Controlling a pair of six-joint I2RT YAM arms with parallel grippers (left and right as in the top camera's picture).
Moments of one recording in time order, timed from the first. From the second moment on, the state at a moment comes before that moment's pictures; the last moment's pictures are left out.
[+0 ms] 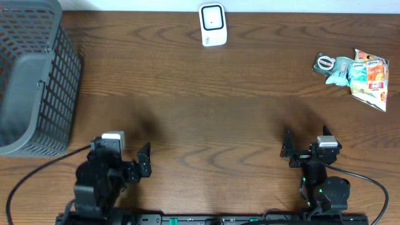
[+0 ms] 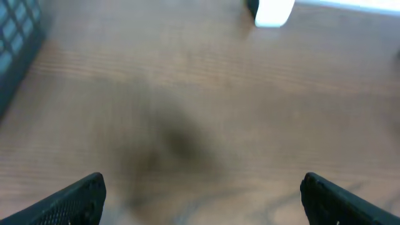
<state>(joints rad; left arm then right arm) -0.15 0.27 0.50 -0.74 0.05 -0.19 0.04 0.01 0.01 -0.07 -0.01 0.02</state>
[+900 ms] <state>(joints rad) 0.00 0.01 0.07 -0.10 0.13 -0.17 0.04 0.01 0.01 -0.07 -0.01 0.02</state>
